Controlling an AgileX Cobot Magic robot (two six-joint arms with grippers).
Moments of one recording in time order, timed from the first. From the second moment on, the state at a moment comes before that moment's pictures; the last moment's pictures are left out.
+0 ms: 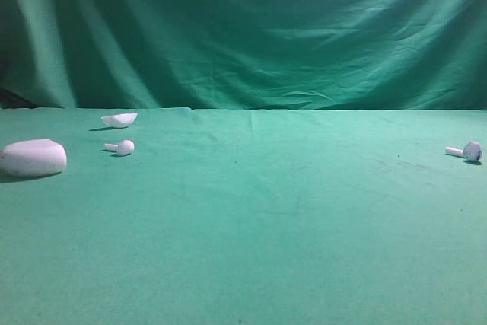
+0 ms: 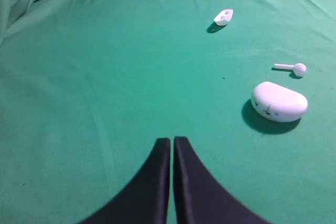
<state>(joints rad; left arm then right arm) -0.05 -0.01 0.02 0.00 0.36 0.08 0.21 0.64 -0.78 0.18 0.79 -0.12</state>
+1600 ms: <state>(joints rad) -0.05 -0.01 0.02 0.00 0.36 0.08 0.02 0.00 -0.05 0.05 0.42 -0.09</state>
